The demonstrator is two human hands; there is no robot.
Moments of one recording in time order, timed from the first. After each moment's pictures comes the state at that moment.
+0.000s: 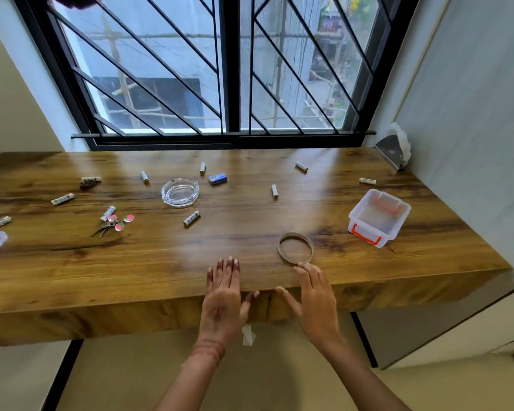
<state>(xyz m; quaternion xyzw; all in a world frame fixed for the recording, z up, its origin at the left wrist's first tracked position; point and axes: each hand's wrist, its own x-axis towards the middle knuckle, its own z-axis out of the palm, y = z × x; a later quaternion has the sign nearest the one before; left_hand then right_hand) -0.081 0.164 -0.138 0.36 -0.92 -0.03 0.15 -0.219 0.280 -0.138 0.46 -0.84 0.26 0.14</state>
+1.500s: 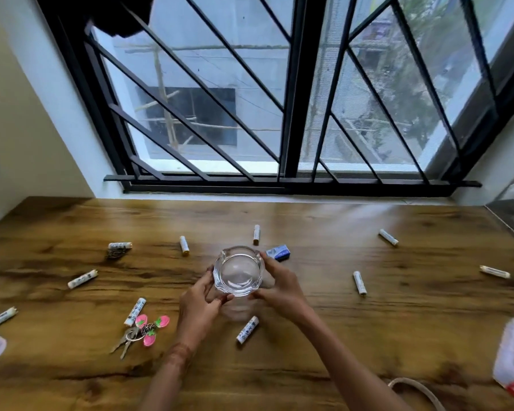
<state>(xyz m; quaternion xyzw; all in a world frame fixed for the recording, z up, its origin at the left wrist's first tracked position) -0.101 -0.127 -0.090 0.48 -0.72 -0.42 0.27 -0.259 -0.059 -0.087 0.47 -0.70 0.46 -0.28</state>
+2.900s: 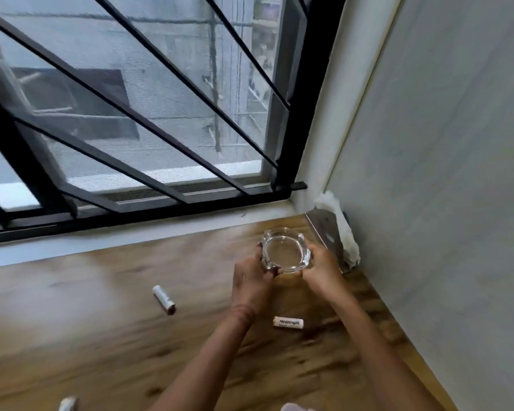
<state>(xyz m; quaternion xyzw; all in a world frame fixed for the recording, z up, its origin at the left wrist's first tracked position) -0.656 0.038 -0.102 0.29 -0.81 -0.47 0.19 -0.755 0.137 -0.084 0.25 -0.88 0.38 -0.15</state>
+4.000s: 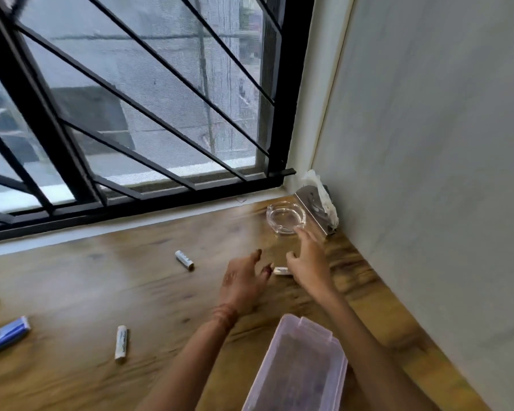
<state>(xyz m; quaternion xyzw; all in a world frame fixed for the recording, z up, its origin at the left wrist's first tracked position) -0.554 0.083 -0.066 0.27 -0.88 -0.38 0.10 -0.642 0.177 -0.045 0.25 -0.89 0.37 -0.06</state>
